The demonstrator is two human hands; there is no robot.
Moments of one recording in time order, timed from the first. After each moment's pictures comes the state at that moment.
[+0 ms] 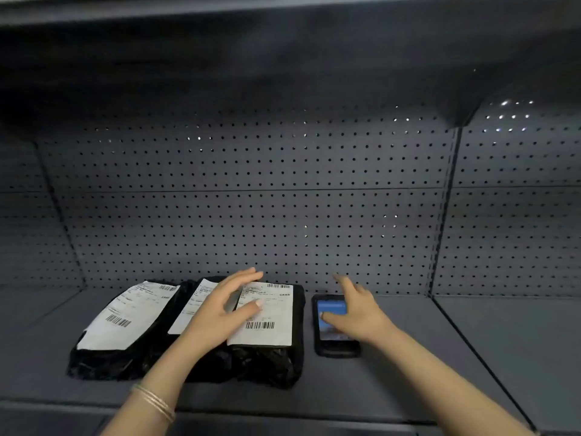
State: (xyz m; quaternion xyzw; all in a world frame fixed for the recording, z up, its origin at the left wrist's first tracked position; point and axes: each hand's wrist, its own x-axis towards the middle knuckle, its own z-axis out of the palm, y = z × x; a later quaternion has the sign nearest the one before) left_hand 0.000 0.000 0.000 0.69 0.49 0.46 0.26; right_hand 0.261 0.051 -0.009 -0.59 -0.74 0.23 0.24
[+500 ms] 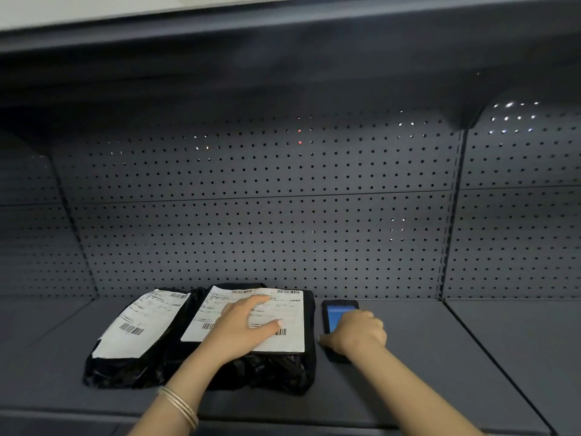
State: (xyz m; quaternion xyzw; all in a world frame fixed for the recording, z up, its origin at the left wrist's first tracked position) left_hand 0.003 0.012 -0.016 0.66 0.65 0.32 0.20; right_hand 0.215 0.055 -0.027 -0.79 -0.60 0.13 0.03
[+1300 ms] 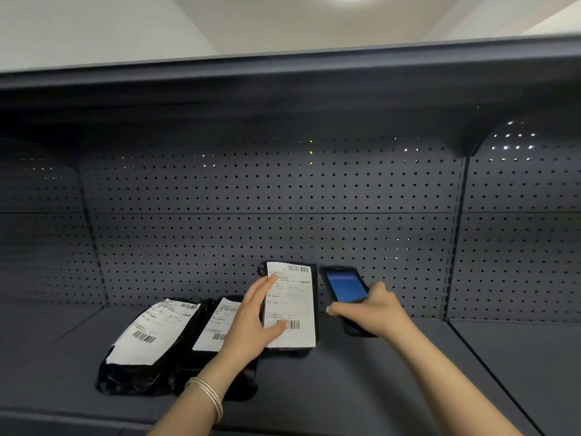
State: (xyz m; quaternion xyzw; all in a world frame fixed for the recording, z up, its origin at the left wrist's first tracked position) left_hand 0.012 0.016 -0.006 0.69 0.53 0.47 0.15; right_hand 0.243 0.015 0.061 -0.68 -0.61 0.29 0.29
